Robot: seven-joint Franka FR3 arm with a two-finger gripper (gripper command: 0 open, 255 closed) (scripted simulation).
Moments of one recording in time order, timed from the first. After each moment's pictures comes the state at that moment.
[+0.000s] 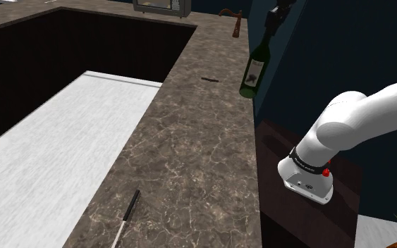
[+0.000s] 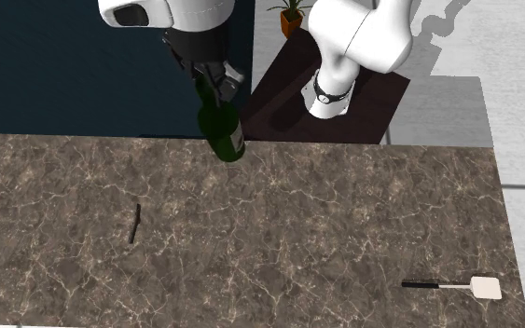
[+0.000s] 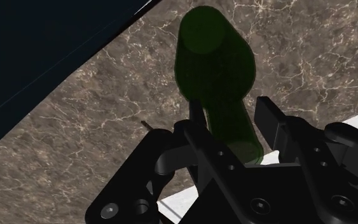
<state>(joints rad) -0.07 -0.63 -0.26 -2.21 -0.17 1.71 -0.19</state>
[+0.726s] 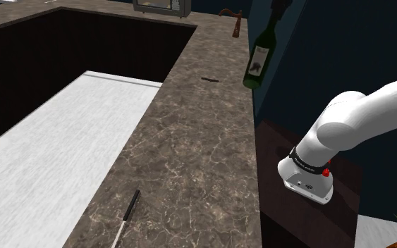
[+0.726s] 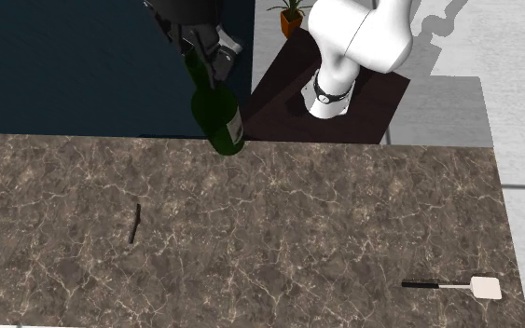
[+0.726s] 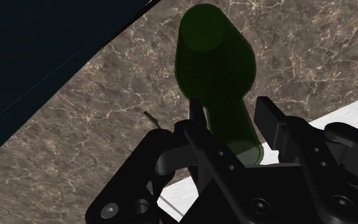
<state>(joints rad) -0.06 -0.59 -0.24 -2.04 -0.15 1.57 -0.20</state>
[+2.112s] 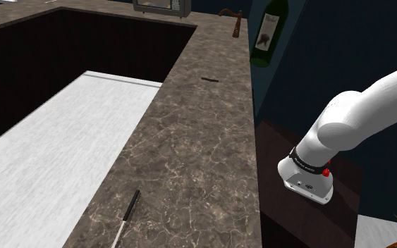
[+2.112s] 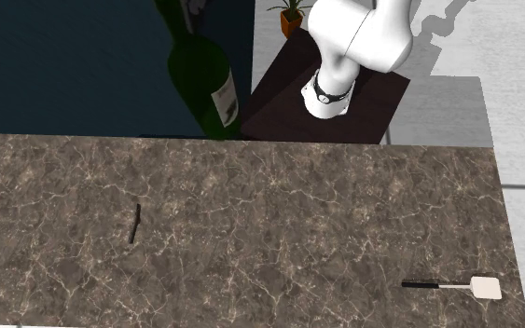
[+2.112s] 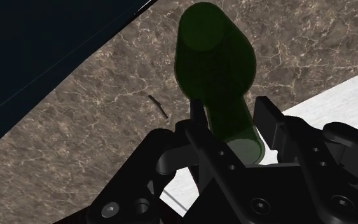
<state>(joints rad) -0.04 -0.43 -0.25 -1.59 -0.12 1.29 -0.23</state>
